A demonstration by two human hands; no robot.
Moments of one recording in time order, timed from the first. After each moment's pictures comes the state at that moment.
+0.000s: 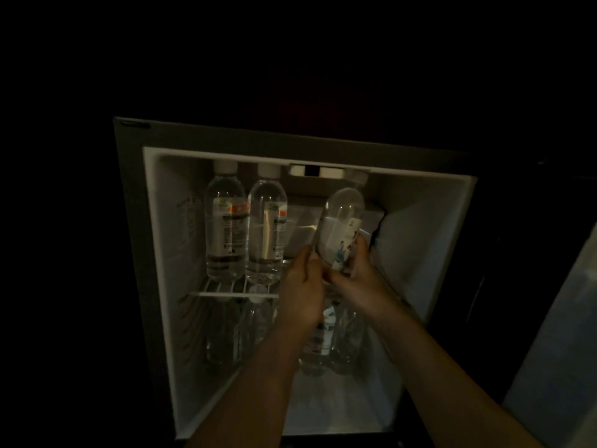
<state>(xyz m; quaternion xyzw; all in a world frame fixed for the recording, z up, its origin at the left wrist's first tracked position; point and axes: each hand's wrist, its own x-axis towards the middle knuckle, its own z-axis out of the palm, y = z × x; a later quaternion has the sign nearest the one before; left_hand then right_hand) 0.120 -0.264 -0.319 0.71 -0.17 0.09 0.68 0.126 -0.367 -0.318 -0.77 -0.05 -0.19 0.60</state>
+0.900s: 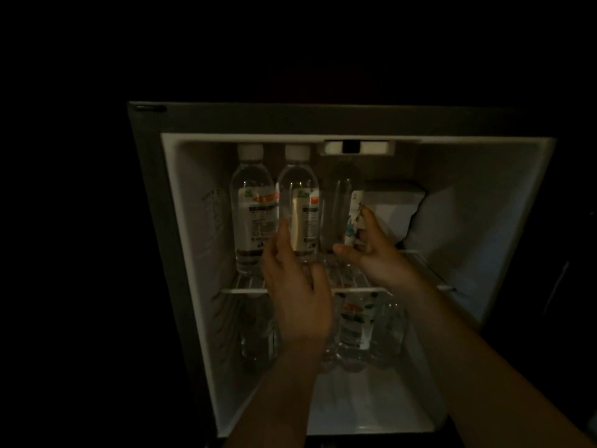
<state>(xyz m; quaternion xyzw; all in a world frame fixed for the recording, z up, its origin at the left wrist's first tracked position) 0.137 -0.233 -0.353 0.73 -0.10 0.31 0.60 0.178 -0.364 -0.326 -0.79 -0.11 -0.14 0.59</state>
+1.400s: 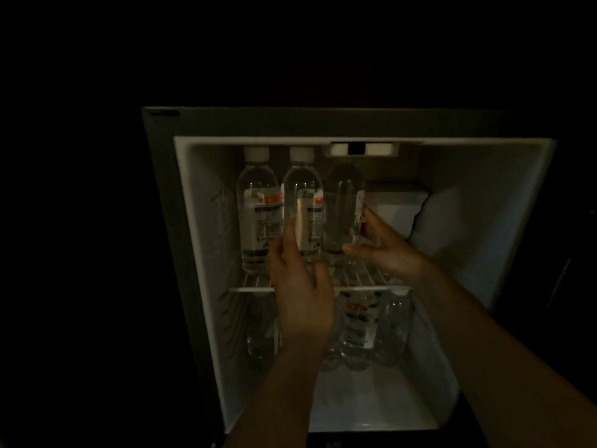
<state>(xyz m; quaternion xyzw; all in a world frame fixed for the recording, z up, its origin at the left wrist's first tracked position) 0.135 -0.226 -0.348 0.72 -0.12 0.28 0.62 0.179 -0.378 -0.314 -0.80 -0.15 -0.09 0.57</state>
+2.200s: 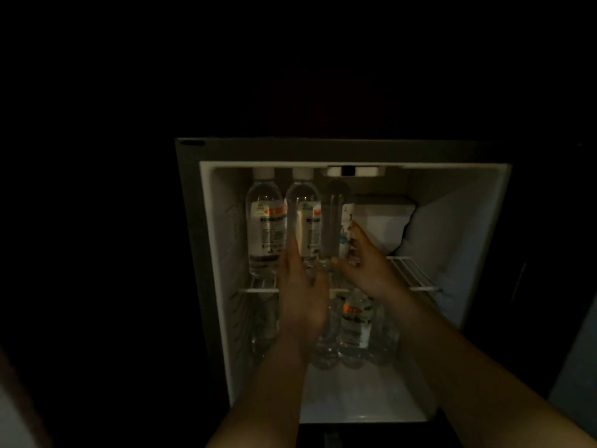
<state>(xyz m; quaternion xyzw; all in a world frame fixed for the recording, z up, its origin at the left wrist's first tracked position) 0.113 -0.210 -0.326 0.74 -0.16 0.17 0.63 0.156 -0.346 -0.323 -0.83 -0.08 -0.19 0.52</state>
